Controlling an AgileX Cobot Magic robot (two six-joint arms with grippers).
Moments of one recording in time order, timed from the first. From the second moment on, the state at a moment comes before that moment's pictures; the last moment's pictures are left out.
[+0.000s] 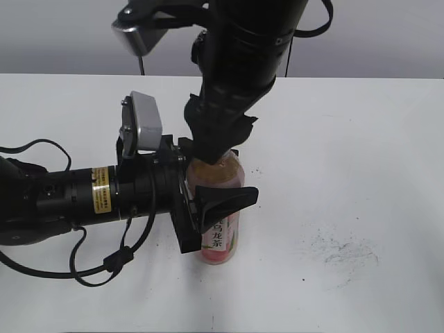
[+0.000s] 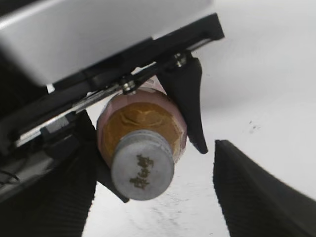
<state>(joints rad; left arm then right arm) -0.49 1.96 -0.66 0.92 -1.22 -0.36 0.79 1.83 -1.68 0.11 1.22 -0.65</state>
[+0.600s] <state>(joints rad) -0.49 1.96 -0.66 0.91 -1.22 -0.36 0.79 1.83 -1.68 0.10 1.22 -0.64</state>
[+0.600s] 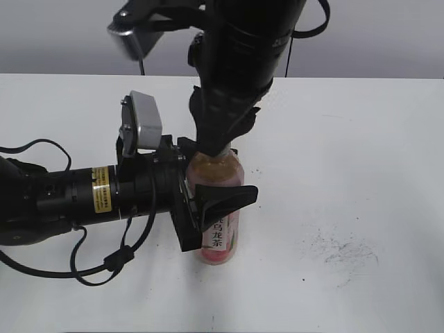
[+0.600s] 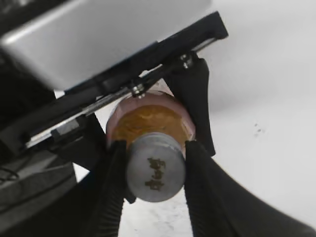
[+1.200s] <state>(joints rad) -0.49 1.96 -0.66 0.91 -1.22 -0.36 0.81 1.83 -1.68 0.10 1.23 -2.28</state>
